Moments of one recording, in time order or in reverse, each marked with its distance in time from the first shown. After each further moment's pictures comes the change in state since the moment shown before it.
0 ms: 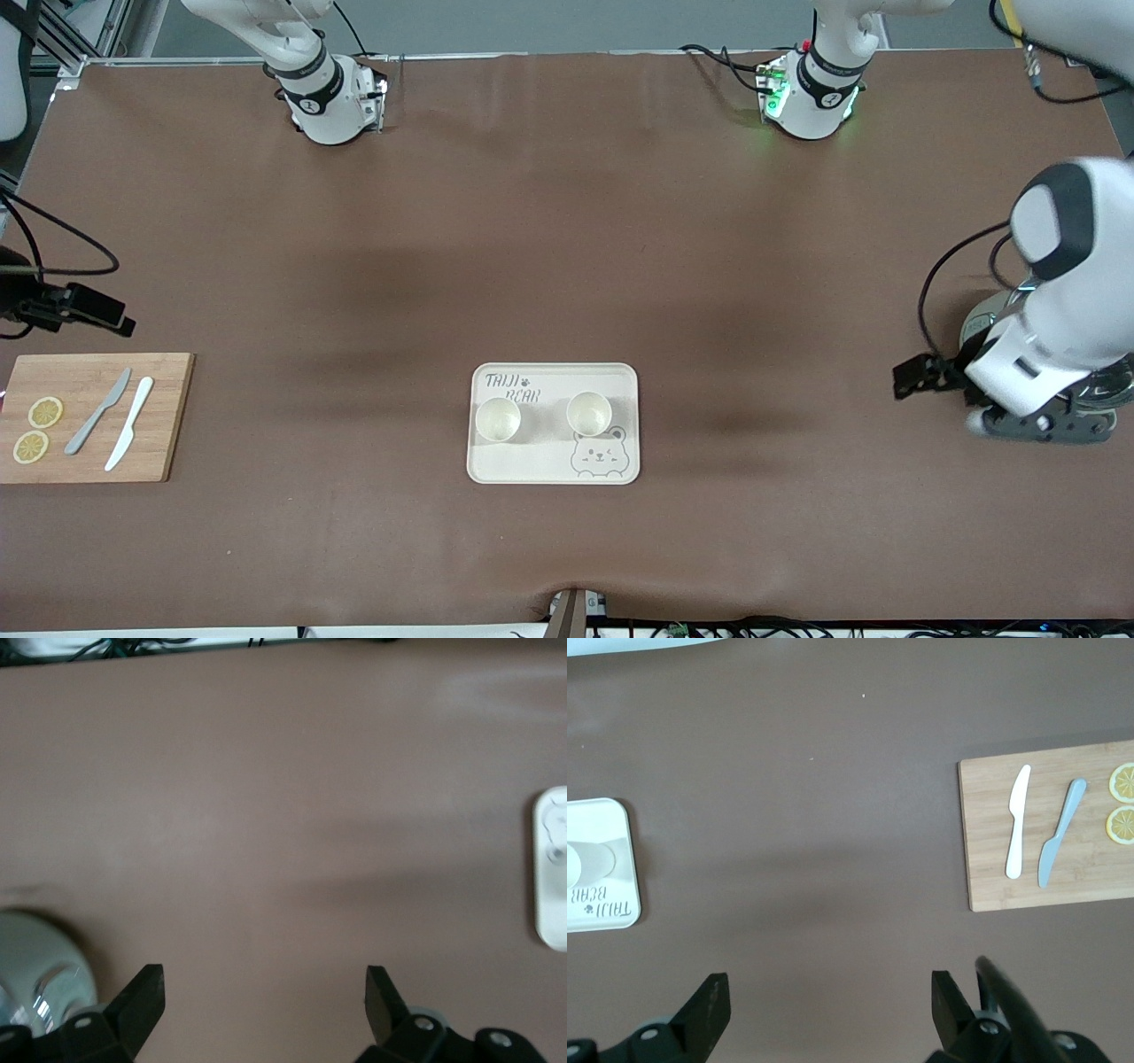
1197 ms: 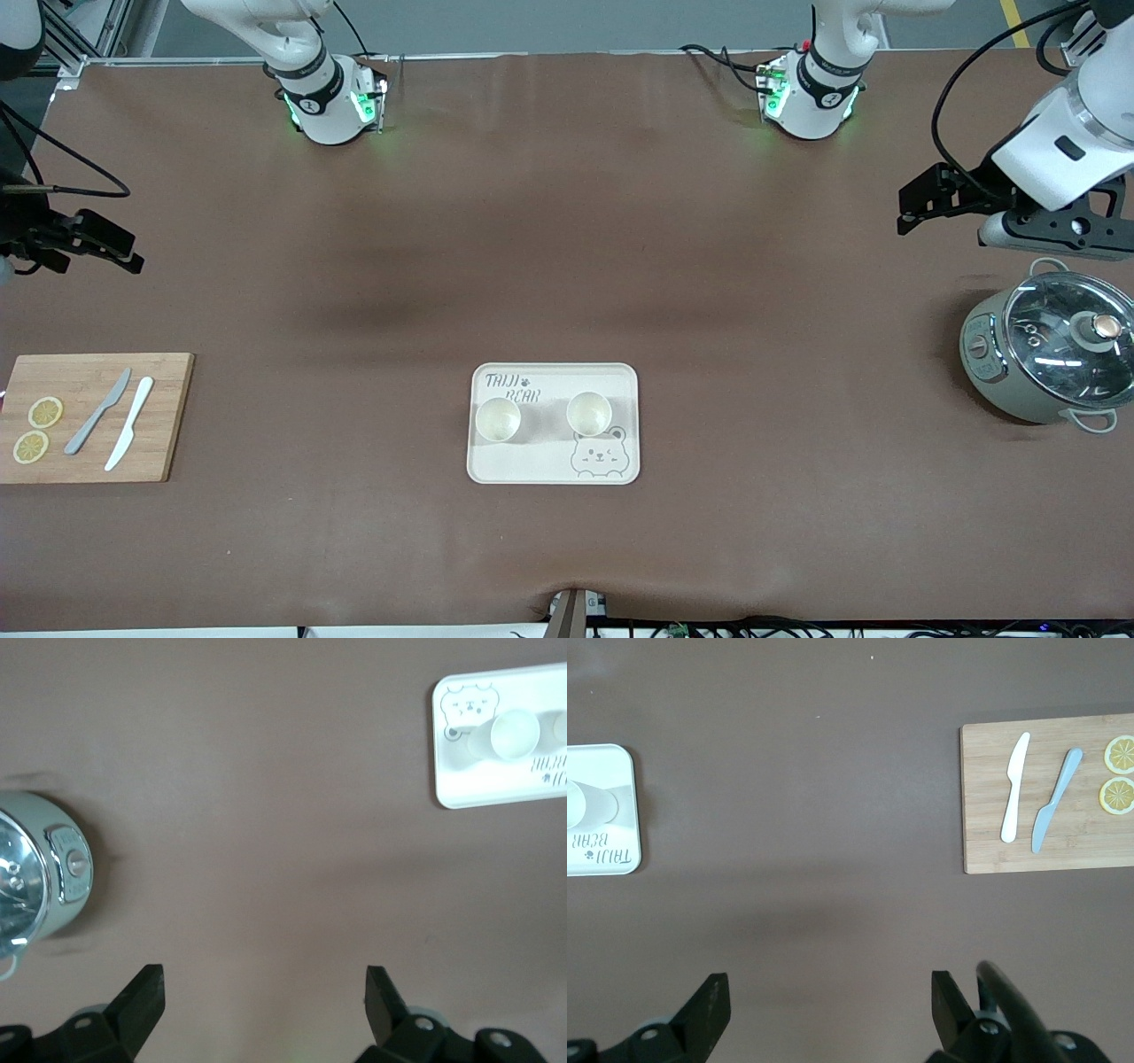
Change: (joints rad) left arm -0.055 -0.310 -0.059 -0.059 0.000 -0.339 -0.121; right arm 0.001 -0.197 0.017 -0.216 -0.024 0.013 -0.031
